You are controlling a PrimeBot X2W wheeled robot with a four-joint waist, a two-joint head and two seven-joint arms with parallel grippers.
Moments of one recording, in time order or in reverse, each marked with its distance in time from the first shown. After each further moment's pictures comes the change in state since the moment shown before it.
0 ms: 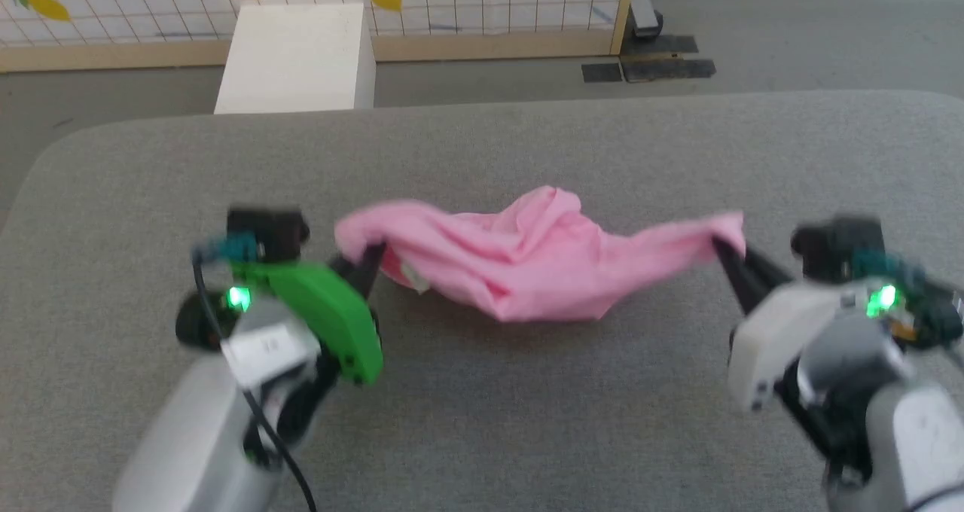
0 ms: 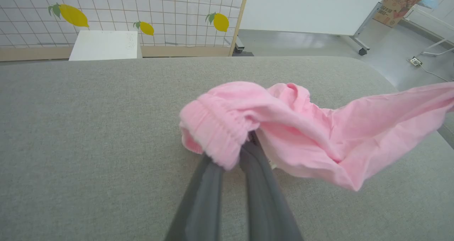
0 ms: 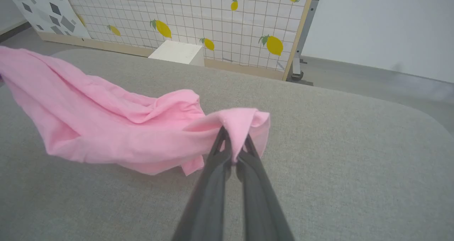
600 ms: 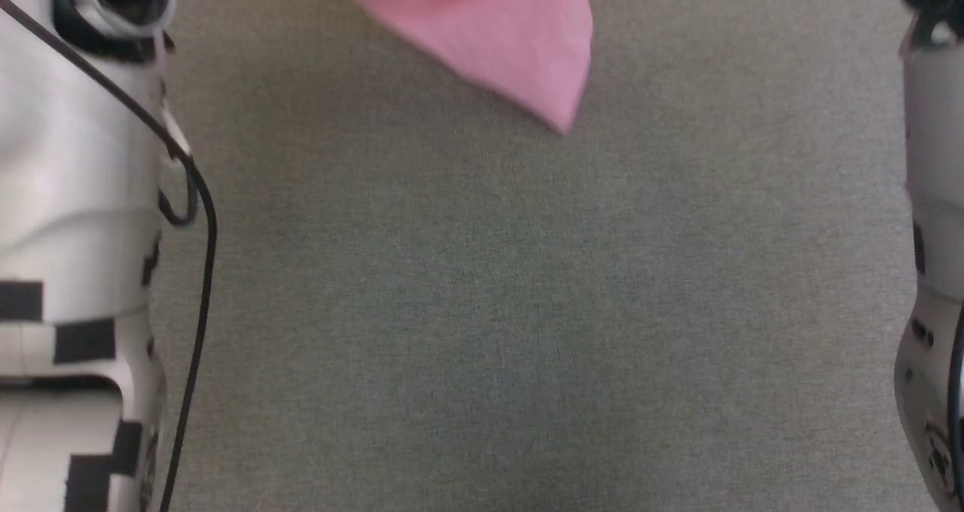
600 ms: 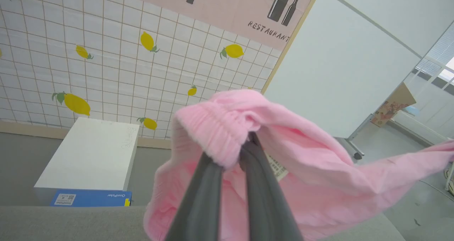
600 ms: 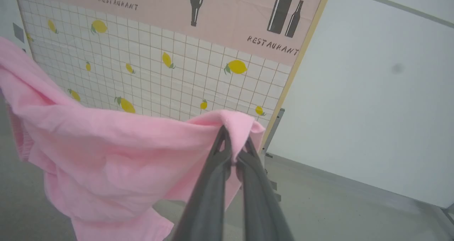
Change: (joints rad) left arm -0.862 -0.057 0.195 0.404 -0.087 -0.015 -0.067; right arm -1.025 -0.061 0.053 0.498 -0.033 0.000 -0.132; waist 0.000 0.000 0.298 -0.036
